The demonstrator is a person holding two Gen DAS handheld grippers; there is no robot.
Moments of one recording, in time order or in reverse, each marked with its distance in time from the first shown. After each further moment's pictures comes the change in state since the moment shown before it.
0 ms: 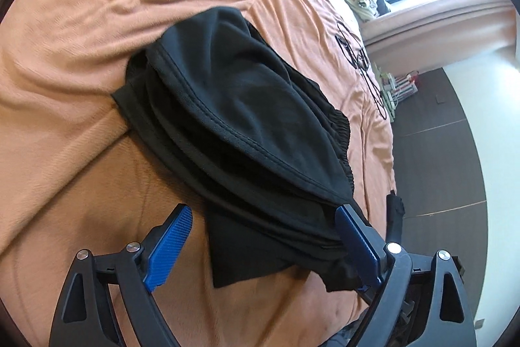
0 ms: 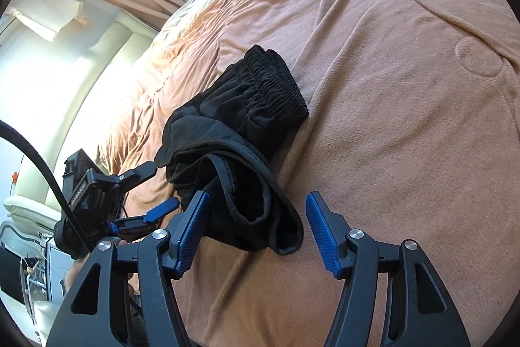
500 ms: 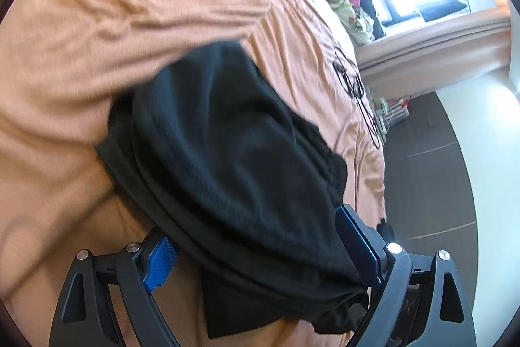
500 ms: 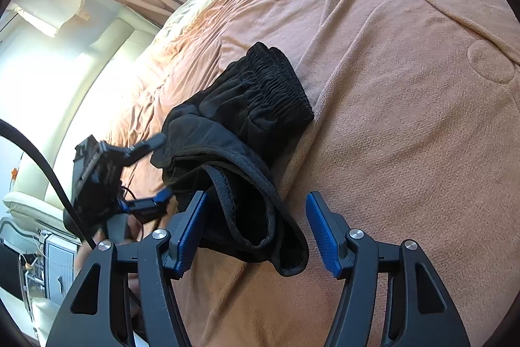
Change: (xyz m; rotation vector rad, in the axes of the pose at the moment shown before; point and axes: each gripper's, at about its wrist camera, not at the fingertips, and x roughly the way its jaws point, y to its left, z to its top) left arm -0.005 0.006 0.025 -0.028 -0.103 -0.030; right arm 0.009 -0.001 0.000 -0.012 -0.002 0.008
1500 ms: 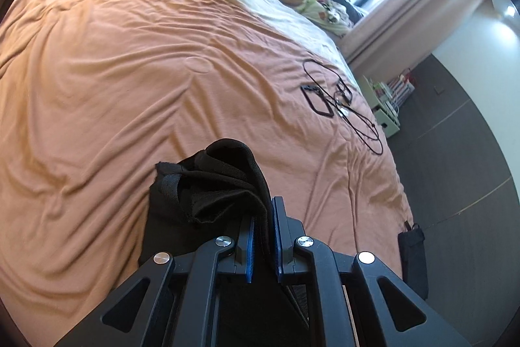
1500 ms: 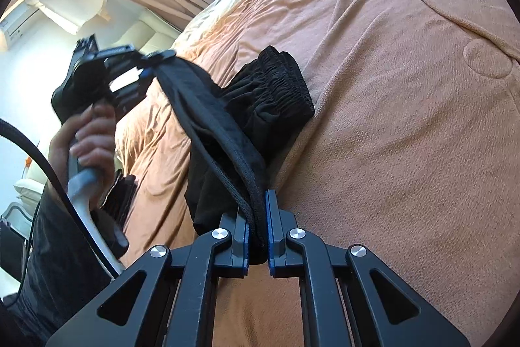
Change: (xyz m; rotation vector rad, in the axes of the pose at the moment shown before) left arm 0.031 -0.131 0.077 0.302 -0.058 0.136; right arm -0.018 -0.016 -0.019 -0.042 -0.039 0.084
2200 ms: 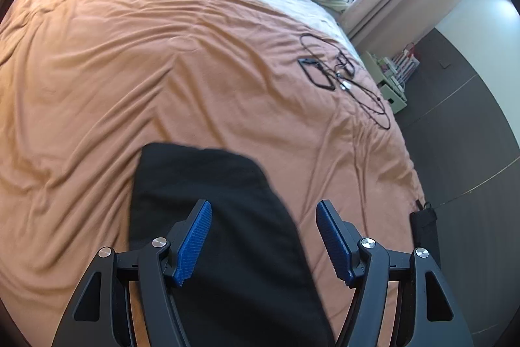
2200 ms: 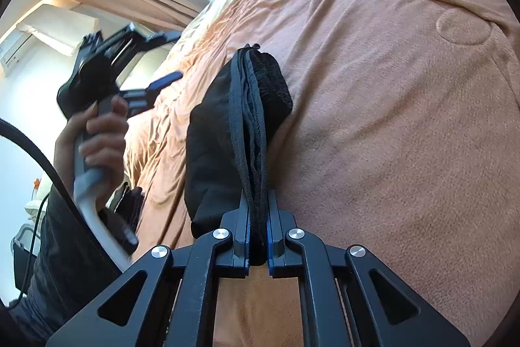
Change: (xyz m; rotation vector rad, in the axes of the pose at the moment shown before) left arm 0.020 -0.009 -0.016 0.039 0.081 0.044; right arm -0.005 -0.022 -0.009 0.099 -0.006 0.012
